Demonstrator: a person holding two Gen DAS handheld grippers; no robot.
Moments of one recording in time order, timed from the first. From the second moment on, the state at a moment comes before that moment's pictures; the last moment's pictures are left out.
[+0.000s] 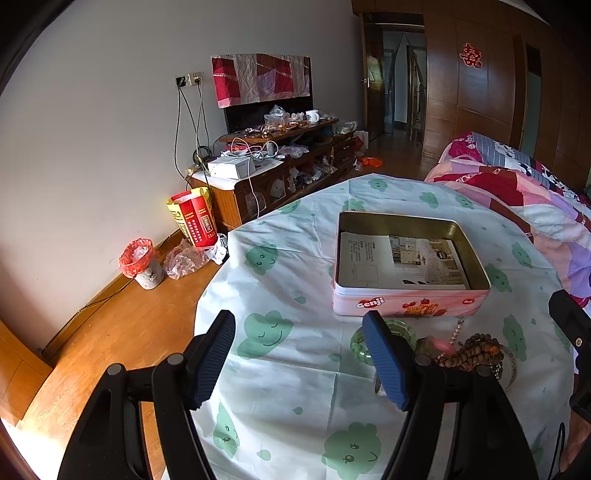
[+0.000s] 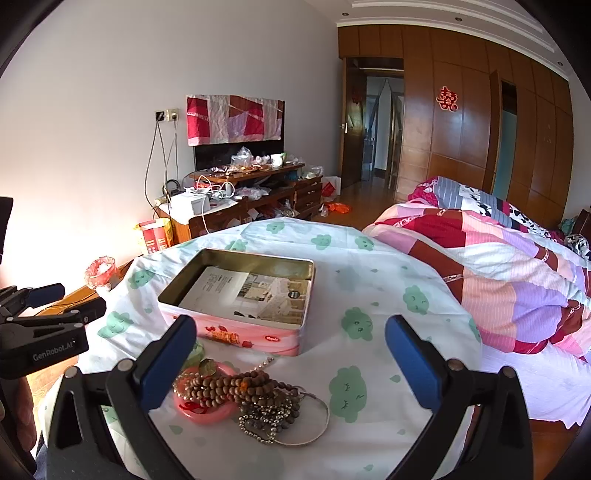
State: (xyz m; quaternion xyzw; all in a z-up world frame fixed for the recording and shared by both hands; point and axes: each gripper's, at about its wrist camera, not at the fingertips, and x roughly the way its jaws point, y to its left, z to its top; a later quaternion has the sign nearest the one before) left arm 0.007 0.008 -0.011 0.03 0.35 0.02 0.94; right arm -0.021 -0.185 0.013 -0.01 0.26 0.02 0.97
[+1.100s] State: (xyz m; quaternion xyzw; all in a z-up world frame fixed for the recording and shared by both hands) left arm 0.007 0.012 -0.008 0.03 0.35 0.02 0.94; right arm -0.022 -0.183 0.015 -0.01 0.26 0.02 0.97
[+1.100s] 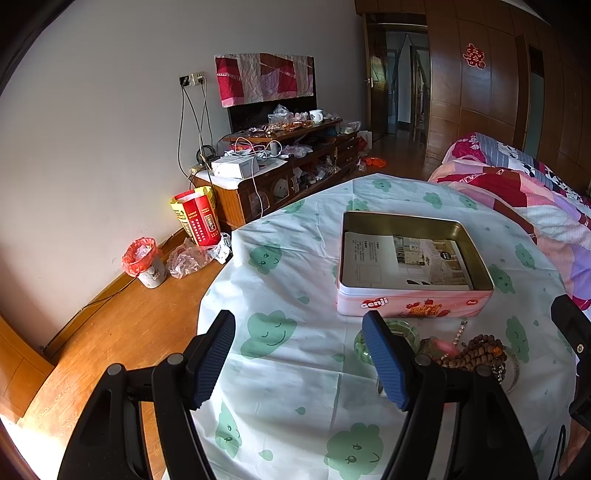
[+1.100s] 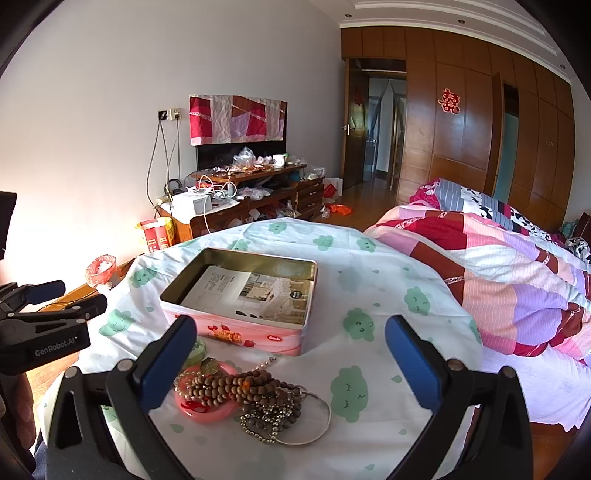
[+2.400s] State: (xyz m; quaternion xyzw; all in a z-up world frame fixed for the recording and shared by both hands) left arm 0.023 0.023 -0.042 0.04 0.39 0.05 0.92; right arm -0.018 -0.186 -0.002 -0.03 0.26 0.00 0.96
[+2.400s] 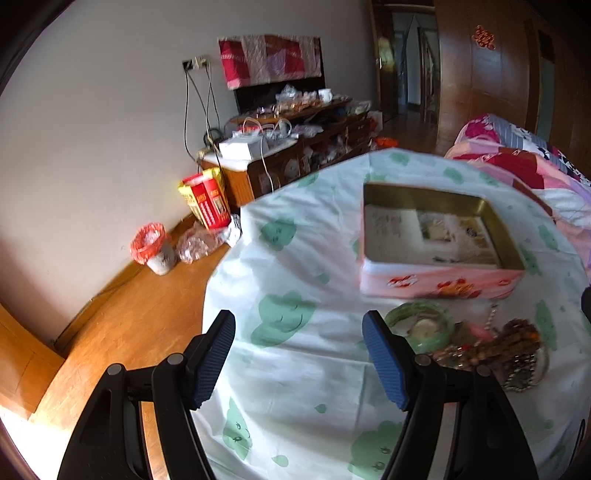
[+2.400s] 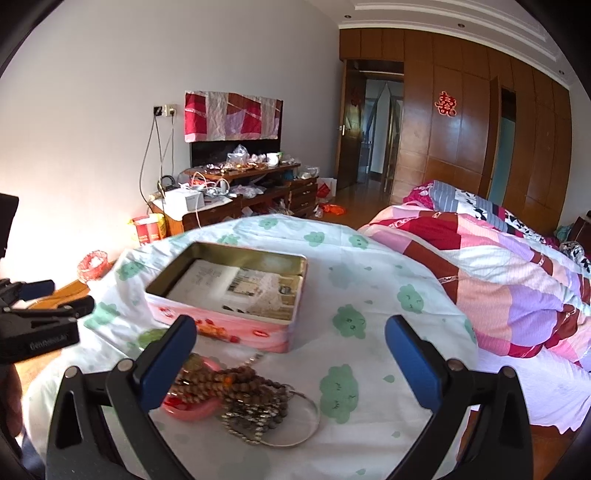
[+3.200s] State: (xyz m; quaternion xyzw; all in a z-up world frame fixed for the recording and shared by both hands) left arm 0.054 -0.008 -0.082 0.04 0.44 -0.02 0.90; right arm -0.005 -0.201 -0.054 -0.02 0.31 0.00 0.95
